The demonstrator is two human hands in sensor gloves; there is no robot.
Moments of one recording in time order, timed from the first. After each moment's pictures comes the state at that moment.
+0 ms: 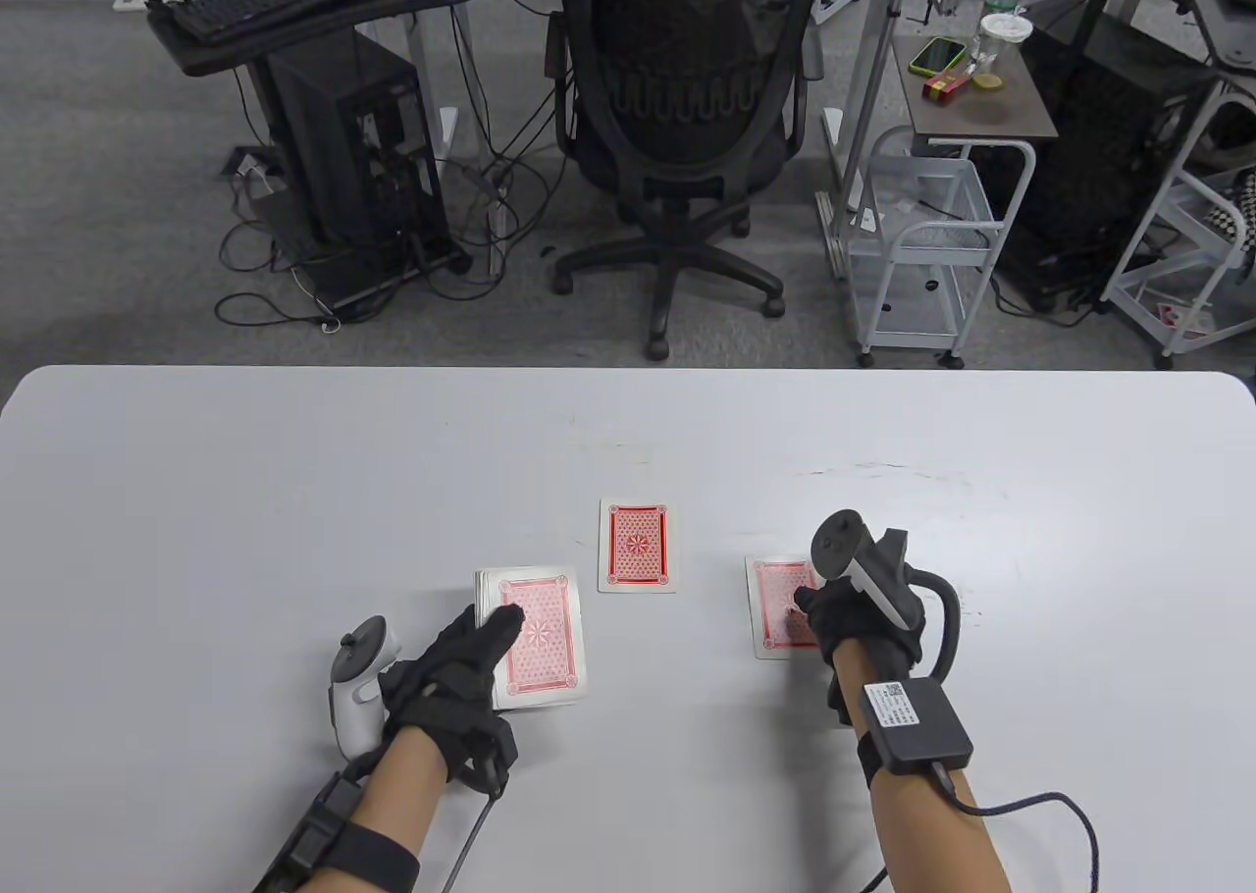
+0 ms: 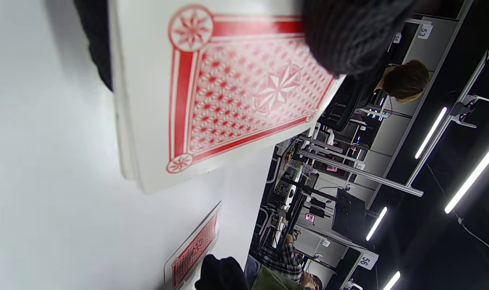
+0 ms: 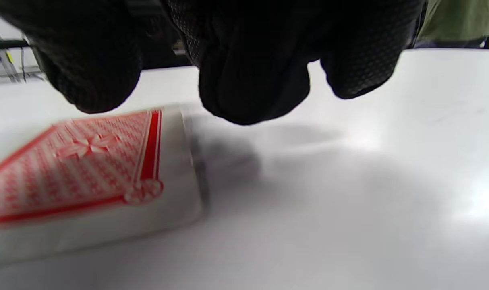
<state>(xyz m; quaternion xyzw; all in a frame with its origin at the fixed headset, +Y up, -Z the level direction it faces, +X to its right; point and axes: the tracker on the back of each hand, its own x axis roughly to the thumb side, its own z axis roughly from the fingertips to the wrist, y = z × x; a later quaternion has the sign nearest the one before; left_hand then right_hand) -0.220 -0.810 -0.359 -0.20 0.08 0.76 0.61 0.209 -0.741 -0.432 -0.13 0.07 0.99 0.05</state>
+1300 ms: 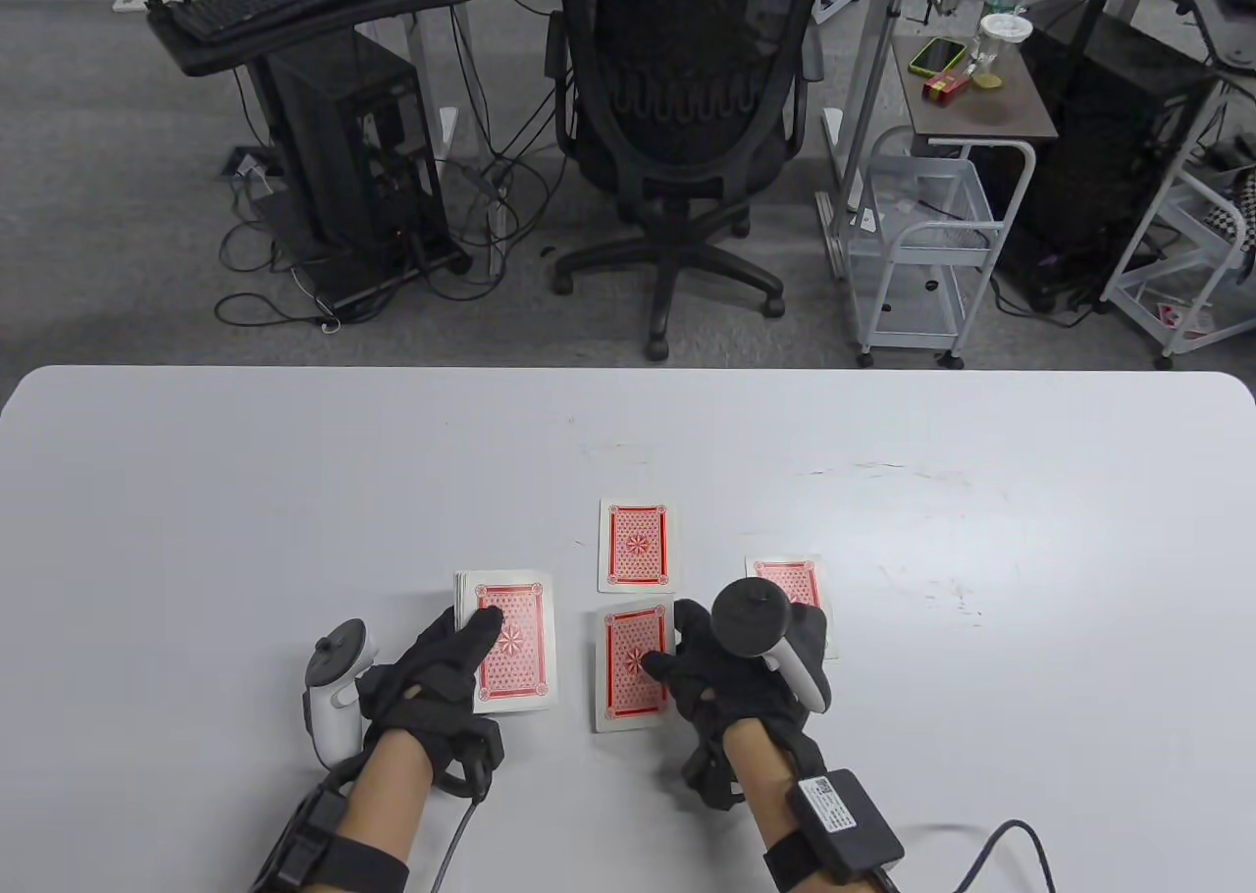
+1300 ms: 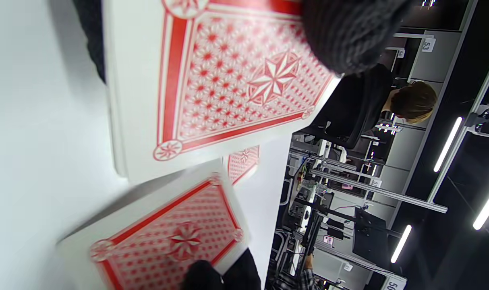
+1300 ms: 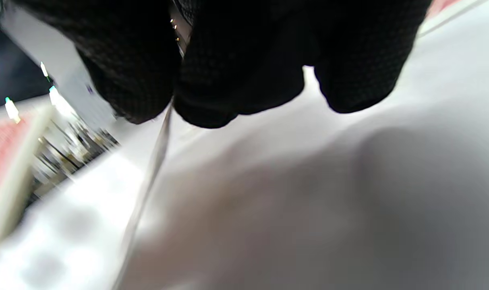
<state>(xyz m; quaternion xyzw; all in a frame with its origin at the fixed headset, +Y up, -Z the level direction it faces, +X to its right) -0.236 -0.800 -0.350 -0.19 0.12 0.73 0.65 0.086 -0.759 -0.370 0.04 0.12 0.96 0.24</state>
